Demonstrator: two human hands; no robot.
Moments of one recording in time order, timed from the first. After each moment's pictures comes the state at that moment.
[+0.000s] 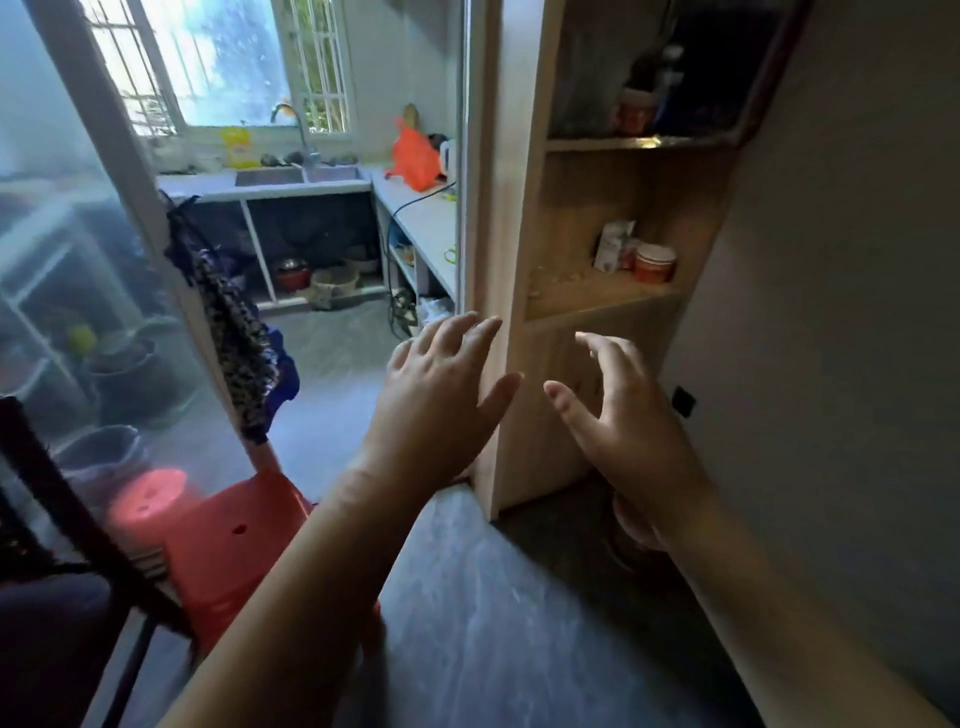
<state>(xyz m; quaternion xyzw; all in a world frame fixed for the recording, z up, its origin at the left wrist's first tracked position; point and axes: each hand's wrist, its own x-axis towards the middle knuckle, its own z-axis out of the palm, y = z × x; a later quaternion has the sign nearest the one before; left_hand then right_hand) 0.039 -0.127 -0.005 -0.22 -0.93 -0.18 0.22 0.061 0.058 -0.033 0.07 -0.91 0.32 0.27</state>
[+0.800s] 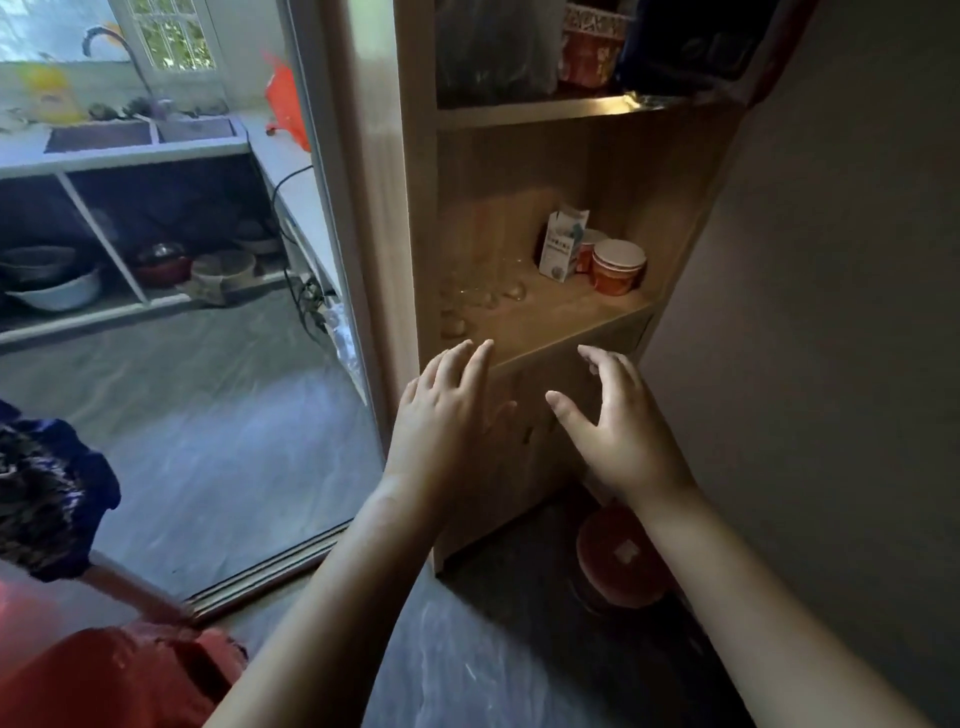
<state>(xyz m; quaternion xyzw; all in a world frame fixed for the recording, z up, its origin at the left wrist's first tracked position) -0.312 0.061 -0.098 -0.25 -0.93 -0.22 0.15 -0.262 0.235 -0.097 -0.07 -0.92 0.32 0.22</state>
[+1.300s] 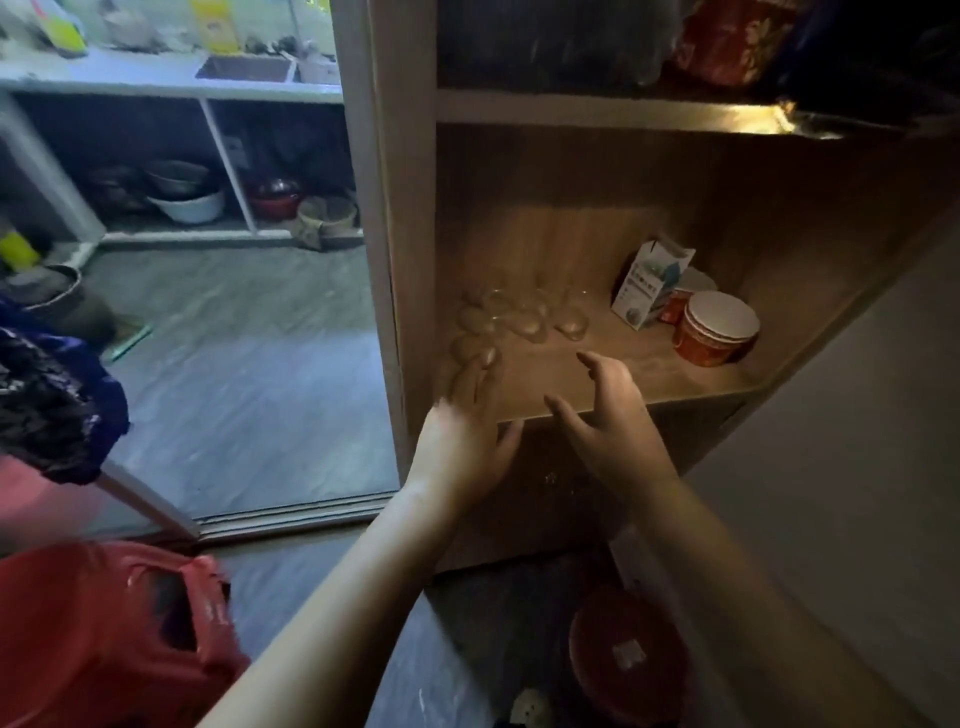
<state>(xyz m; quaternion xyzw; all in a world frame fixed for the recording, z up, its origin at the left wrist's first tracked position) -0.442 0.167 -0.157 -0.10 -0.95 -0.29 0.12 -0.456 0.335 -0.141 0.07 -0.94 0.33 0.11</state>
